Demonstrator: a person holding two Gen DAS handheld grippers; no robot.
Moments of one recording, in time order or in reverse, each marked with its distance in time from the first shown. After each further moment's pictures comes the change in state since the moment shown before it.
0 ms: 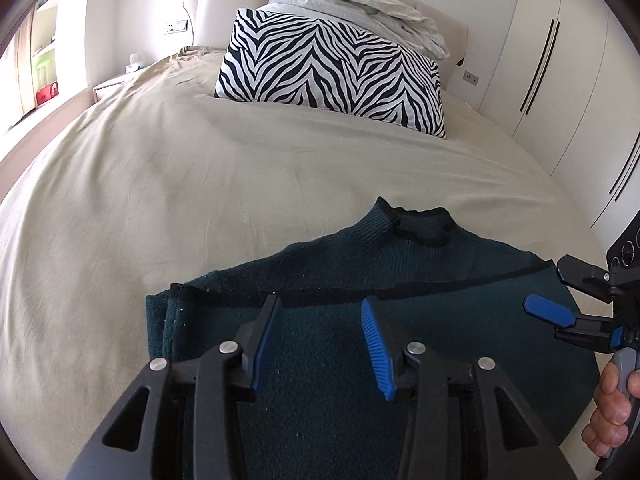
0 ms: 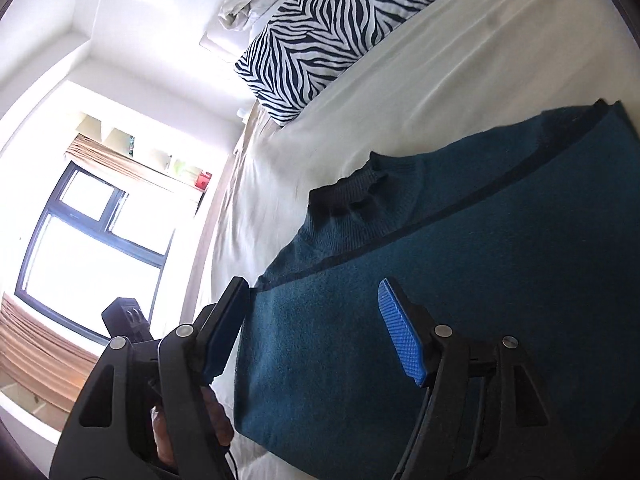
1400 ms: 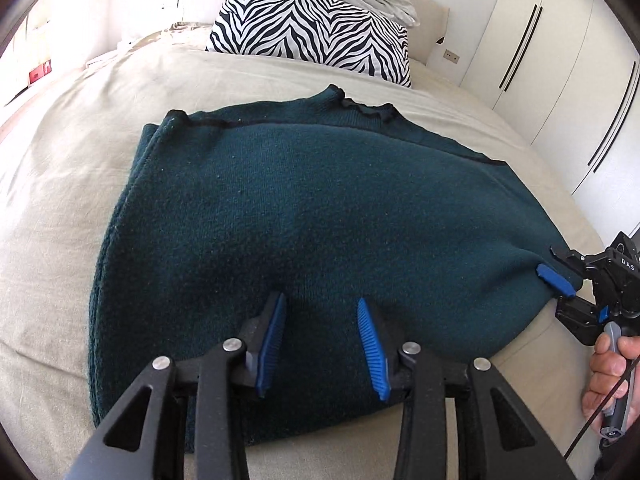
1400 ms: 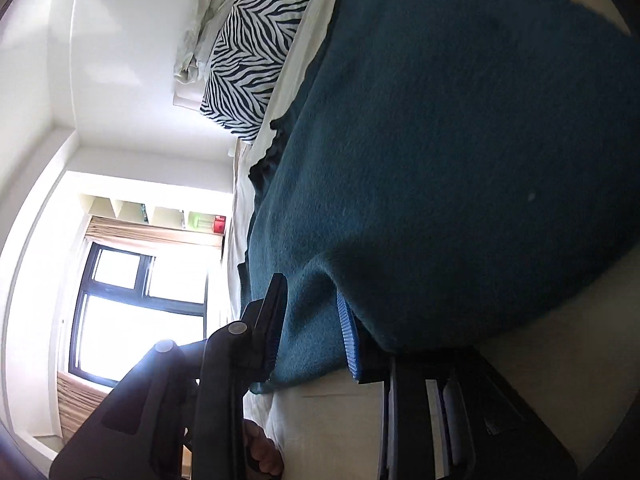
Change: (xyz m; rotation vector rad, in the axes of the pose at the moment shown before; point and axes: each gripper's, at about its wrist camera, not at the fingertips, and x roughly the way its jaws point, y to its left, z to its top) left arm -0.053 -0.028 -0.137 0.010 0.050 -0.081; right arm -0.092 -0.107 -0.112 0.291 -0.193 0.078
